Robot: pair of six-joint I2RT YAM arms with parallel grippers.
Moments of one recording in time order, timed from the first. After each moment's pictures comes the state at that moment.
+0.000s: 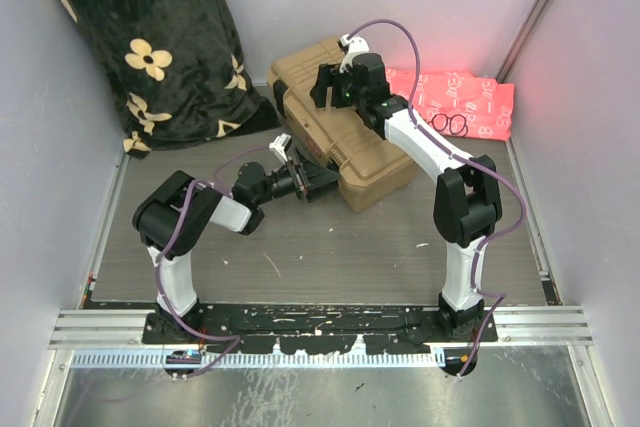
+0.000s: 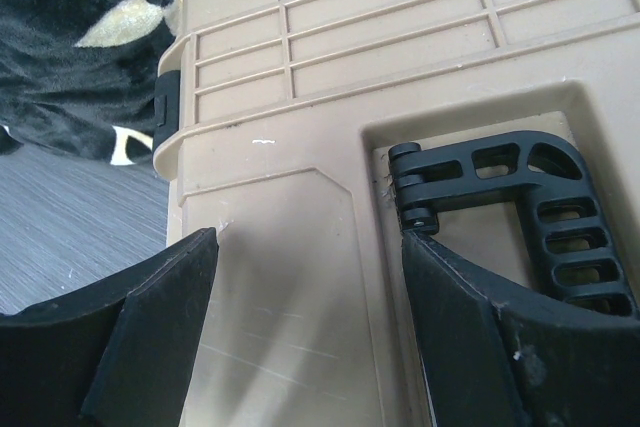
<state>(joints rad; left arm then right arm) -0.55 1.90 0.71 1.31 0.64 -1.40 0.45 2.01 1.69 -0.09 -0.11 0.25</state>
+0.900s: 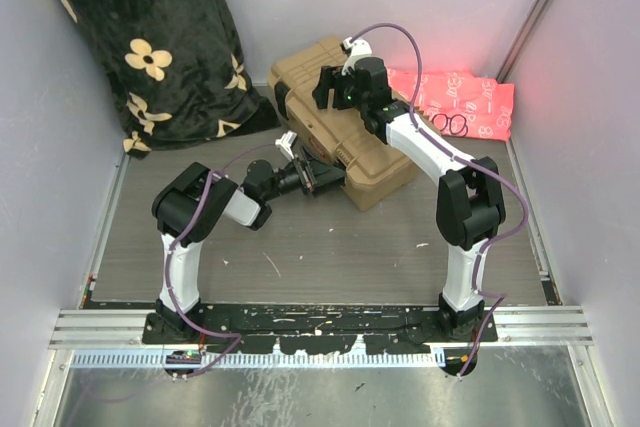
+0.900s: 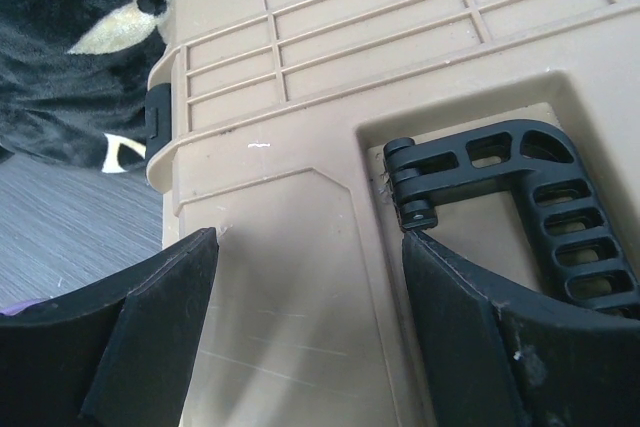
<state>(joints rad) -0.55 2.06 0.81 1.37 0.63 -1.36 0.45 1.98 1.62 -0.02 -0.08 0.24</state>
